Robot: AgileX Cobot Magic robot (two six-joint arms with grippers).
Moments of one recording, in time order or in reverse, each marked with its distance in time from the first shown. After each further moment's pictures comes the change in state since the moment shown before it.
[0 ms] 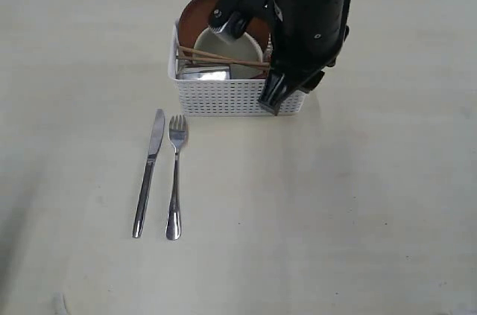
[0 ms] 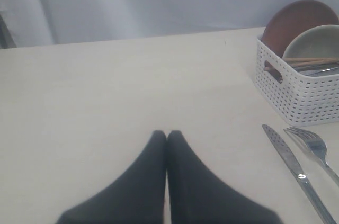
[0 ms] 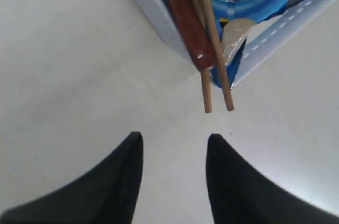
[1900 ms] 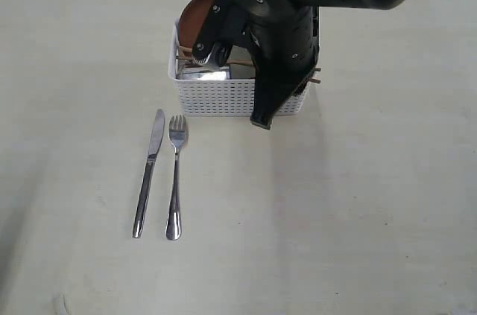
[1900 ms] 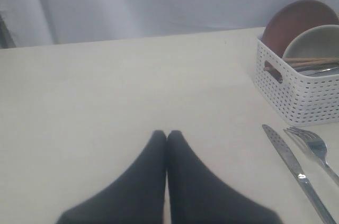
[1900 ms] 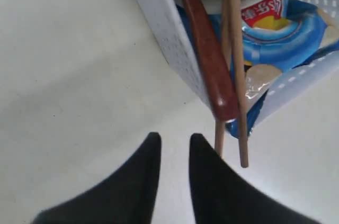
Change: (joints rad) left arm 0.000 0.000 0.000 0.000 0.000 0.000; right arm 0.030 0.094 0.000 -0.065 -0.066 -0.061
